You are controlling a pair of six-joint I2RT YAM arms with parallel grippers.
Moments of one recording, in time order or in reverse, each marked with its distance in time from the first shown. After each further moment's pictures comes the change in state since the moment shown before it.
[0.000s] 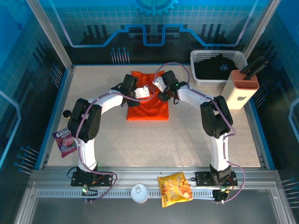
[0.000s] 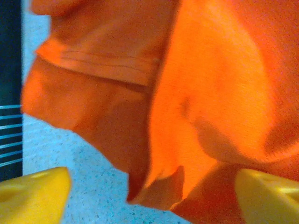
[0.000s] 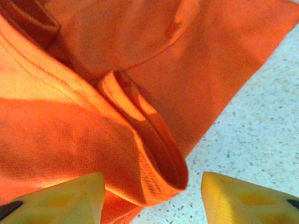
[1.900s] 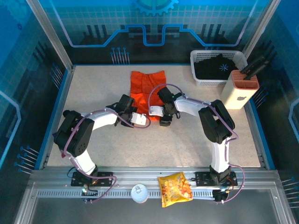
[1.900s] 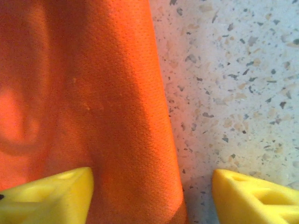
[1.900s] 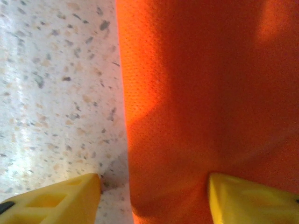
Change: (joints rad) left arm -0.069 -0.230 -0.446 0.014 0.145 0.307; right arm 0.102 -0.066 -0.227 -0.222 -0.192 -0.534
